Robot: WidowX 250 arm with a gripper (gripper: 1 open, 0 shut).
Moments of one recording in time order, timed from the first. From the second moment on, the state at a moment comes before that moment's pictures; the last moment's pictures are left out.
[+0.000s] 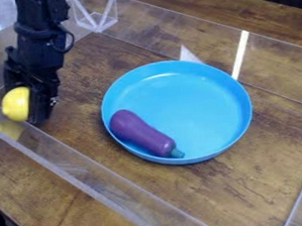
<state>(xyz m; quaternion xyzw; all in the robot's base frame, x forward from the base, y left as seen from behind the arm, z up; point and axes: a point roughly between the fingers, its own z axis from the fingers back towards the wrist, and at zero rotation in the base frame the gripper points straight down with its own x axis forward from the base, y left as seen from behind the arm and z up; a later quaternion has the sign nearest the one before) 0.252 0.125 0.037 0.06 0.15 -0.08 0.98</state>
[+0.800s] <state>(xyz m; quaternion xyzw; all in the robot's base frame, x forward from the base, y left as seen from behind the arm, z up) 0.261 0.088 0.063 0.07 0.15 -0.14 0.98</state>
